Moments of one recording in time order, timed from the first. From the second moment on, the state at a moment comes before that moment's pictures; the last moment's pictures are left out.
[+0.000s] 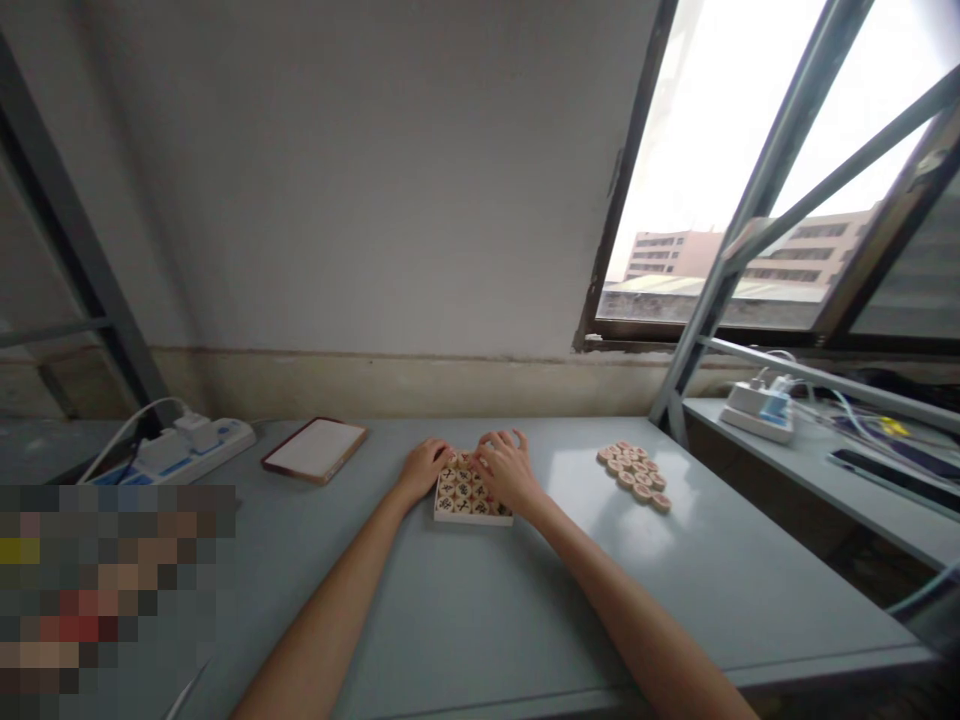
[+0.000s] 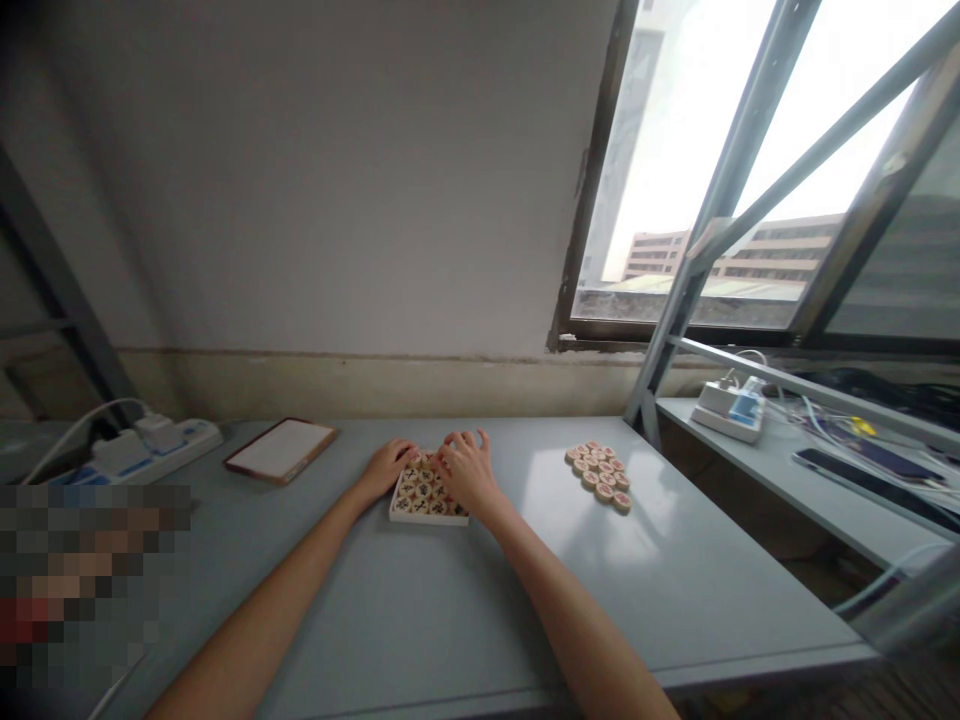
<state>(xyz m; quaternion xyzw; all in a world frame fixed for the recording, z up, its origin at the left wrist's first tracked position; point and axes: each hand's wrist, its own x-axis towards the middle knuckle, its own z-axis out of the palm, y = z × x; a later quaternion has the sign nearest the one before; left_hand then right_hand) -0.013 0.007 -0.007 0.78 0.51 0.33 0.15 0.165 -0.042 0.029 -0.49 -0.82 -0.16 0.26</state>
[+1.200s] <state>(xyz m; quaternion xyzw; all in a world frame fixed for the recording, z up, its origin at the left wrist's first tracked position) -0.013 0.009 -0.007 0.77 0.53 0.31 0.14 0.249 -0.004 0.037 -0.61 -0.74 0.08 0.29</state>
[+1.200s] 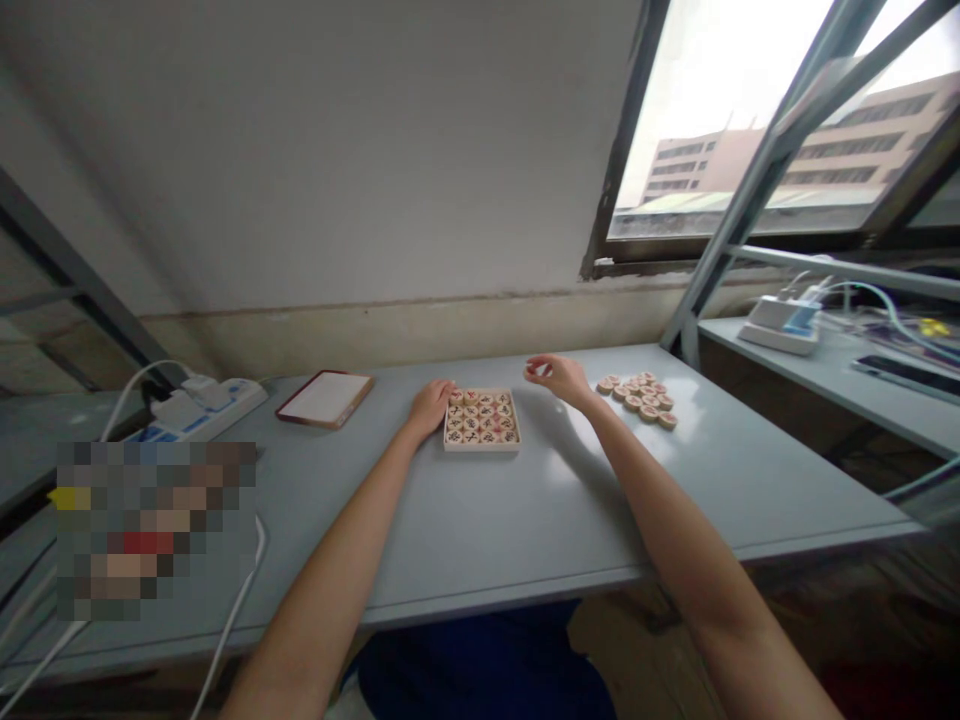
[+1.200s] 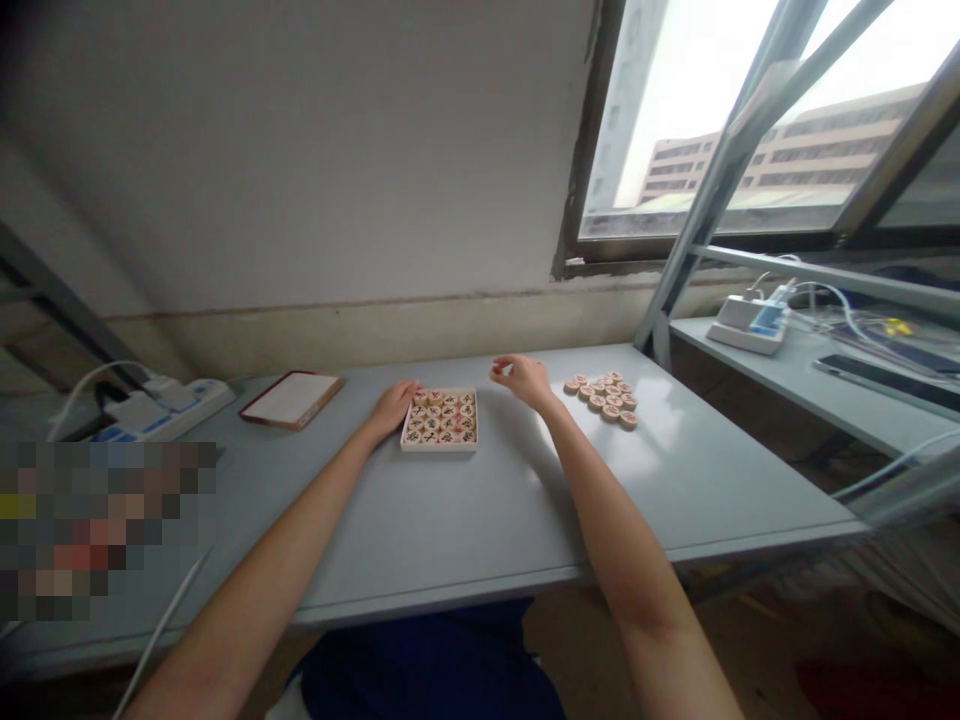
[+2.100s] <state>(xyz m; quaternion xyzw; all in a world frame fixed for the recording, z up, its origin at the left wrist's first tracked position) -0.014 0.012 -0.007 0.76 0.53 0.32 0.18 0.199 -0.028 0.041 -0.51 -0.84 -0.07 0.18</state>
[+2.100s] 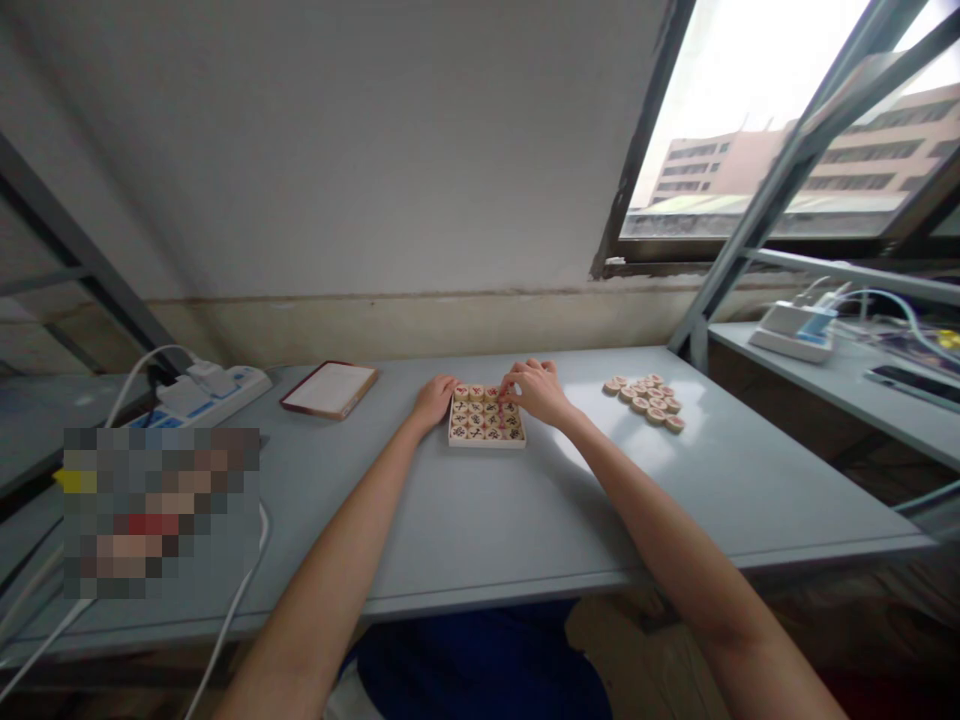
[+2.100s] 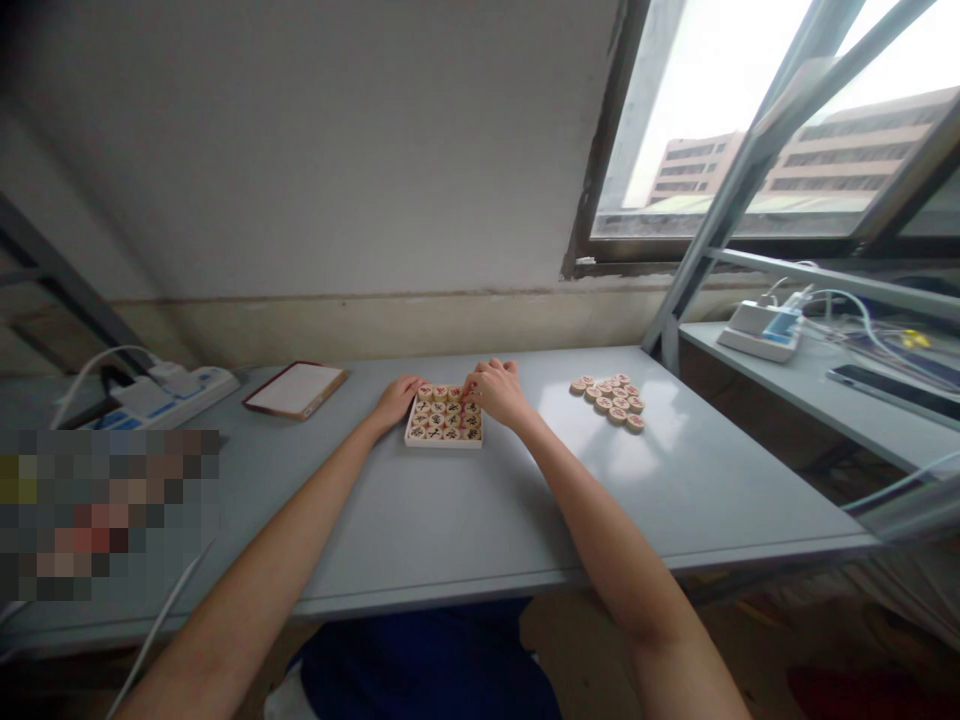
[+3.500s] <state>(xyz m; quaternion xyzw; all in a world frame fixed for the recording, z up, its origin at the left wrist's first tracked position) -0.017 0.015 -0.012 0.77 0.53 0.33 0.17 0.307 -0.015 0.050 -0.84 -0.54 -0.08 0.03</state>
